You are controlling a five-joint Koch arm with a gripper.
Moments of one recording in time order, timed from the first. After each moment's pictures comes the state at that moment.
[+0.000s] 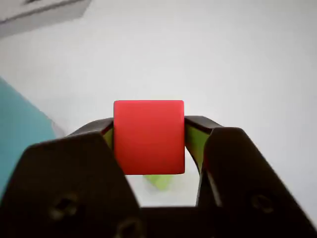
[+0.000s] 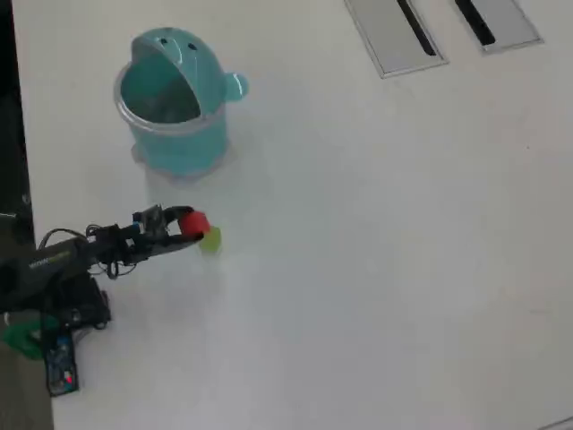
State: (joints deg) arm -11.1 131.2 135.7 19.7 -76.4
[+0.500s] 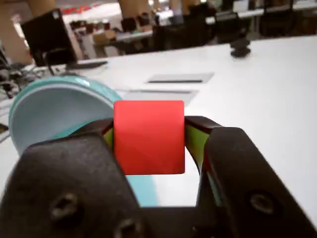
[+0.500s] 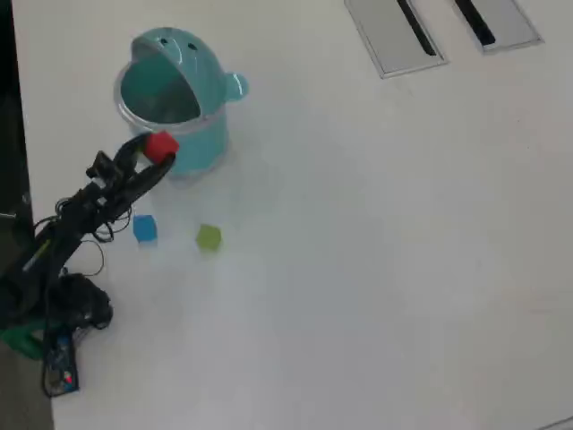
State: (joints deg) arm -31.3 126.9 107.1 19.8 -79.5
